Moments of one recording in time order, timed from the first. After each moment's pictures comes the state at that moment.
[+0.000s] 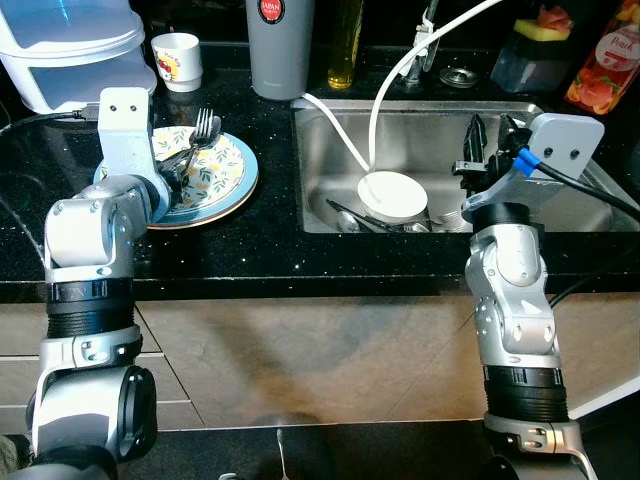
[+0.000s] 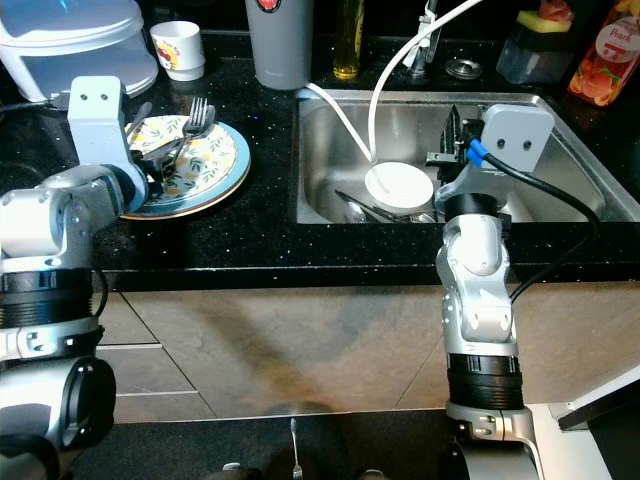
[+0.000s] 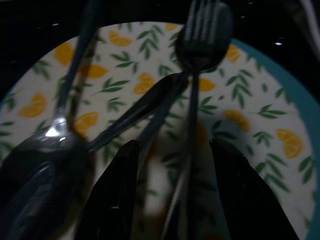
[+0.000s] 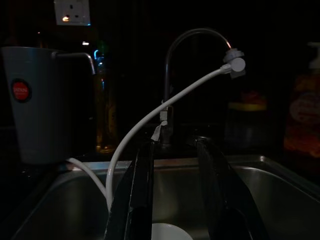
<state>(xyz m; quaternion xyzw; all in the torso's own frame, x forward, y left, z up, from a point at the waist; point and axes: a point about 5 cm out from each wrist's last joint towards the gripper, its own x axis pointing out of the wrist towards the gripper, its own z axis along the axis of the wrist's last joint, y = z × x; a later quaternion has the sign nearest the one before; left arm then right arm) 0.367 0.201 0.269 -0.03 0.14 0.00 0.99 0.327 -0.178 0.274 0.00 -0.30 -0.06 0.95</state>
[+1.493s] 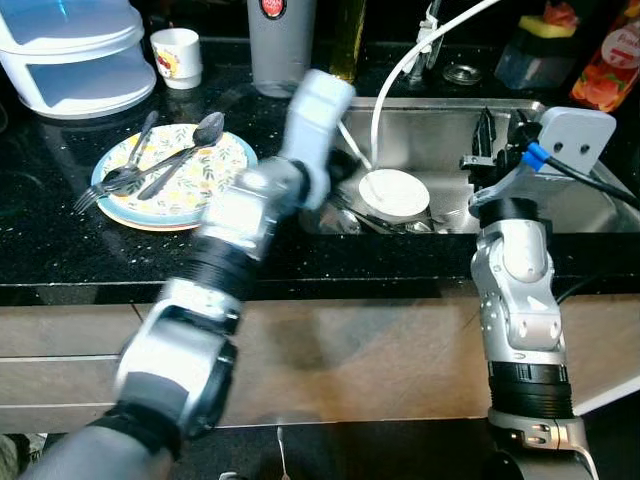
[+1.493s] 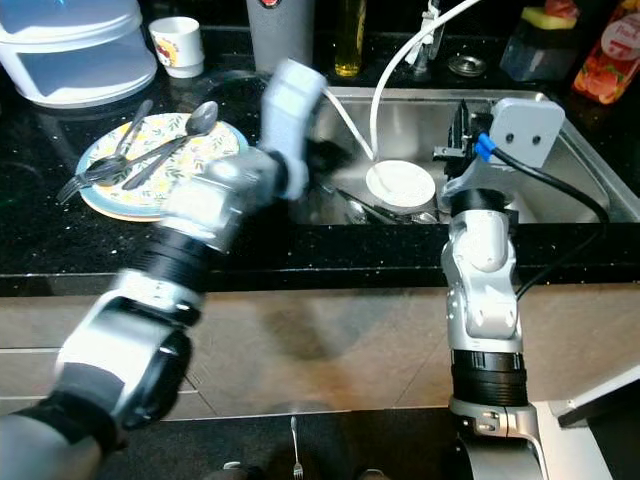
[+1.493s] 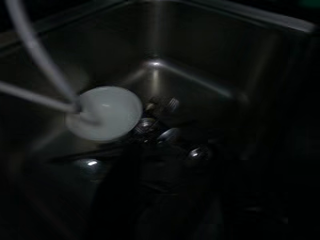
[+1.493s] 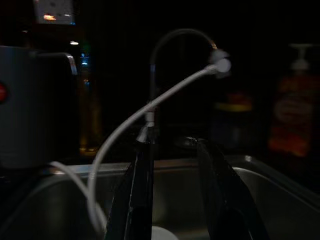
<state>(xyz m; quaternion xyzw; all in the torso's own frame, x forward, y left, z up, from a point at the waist) 0.386 0.014 0.260 0.07 0.05 -0.41 0.91 0.326 -0.184 0.280 0.00 -0.31 -0.07 0.95</state>
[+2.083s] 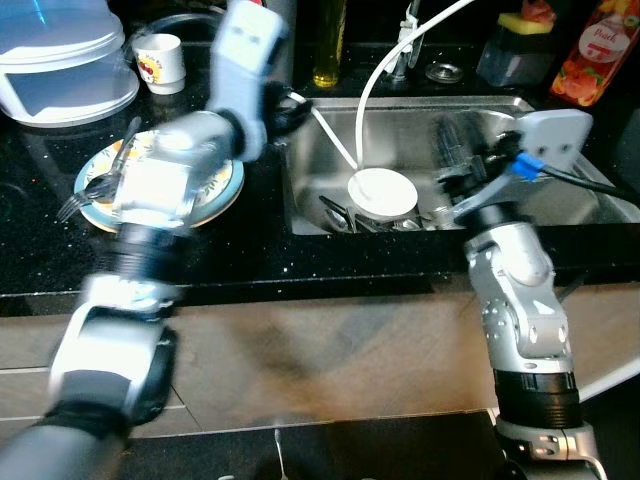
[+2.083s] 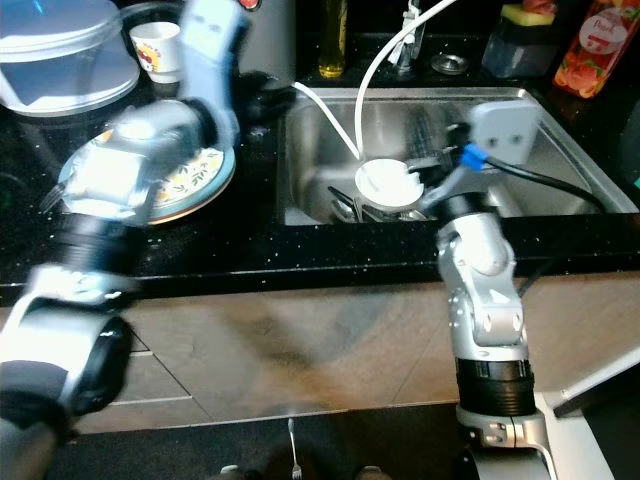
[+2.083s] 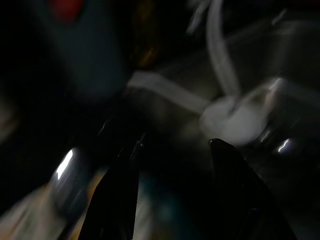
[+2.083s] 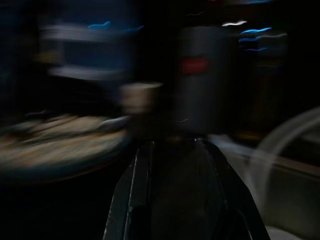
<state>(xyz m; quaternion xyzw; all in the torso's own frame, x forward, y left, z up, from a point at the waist) 0.376 0.167 0.315 0.12 -0.02 -0.22 0.97 0.308 -0.121 0.270 -0.02 -0.24 0.31 0.92</state>
